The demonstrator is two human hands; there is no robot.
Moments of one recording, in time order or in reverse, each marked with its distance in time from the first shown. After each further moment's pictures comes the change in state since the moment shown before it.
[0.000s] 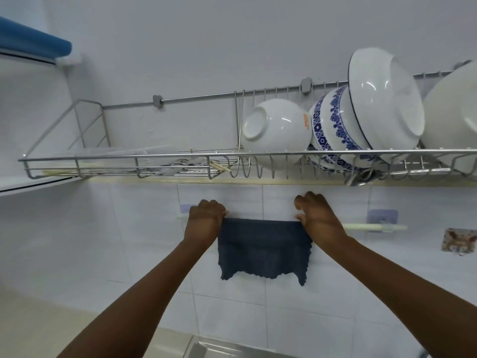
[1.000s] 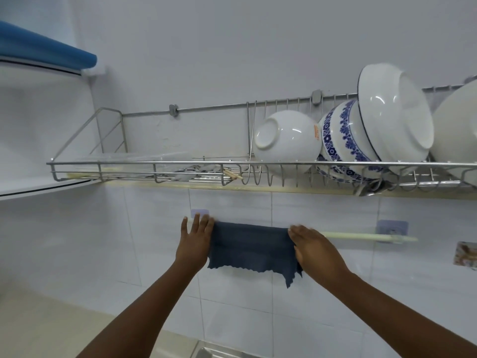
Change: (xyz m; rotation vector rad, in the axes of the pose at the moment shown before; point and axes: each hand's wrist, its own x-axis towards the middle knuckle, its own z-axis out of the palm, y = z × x) left_hand -0.053 -0.044 0.031 0.095 0.012 0.039; right_hand -0.044 -0.011 0.036 0.043 -0.032 -0.209
